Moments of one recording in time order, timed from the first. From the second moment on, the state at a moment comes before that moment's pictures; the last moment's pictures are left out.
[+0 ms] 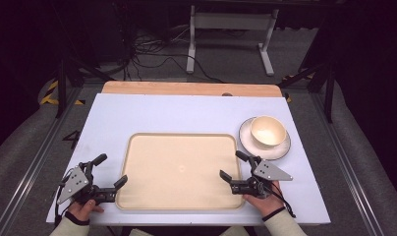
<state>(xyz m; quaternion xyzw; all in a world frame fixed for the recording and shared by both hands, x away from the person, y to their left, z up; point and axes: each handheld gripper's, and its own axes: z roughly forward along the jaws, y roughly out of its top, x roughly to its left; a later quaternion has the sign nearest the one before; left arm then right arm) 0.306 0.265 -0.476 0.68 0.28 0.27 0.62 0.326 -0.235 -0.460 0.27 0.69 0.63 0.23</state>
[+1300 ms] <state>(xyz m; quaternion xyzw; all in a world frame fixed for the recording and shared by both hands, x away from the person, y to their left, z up) 0.307 0.265 -0.476 0.68 0.28 0.27 0.62 0.332 -0.228 -0.398 0.25 0.69 0.64 0.24</state>
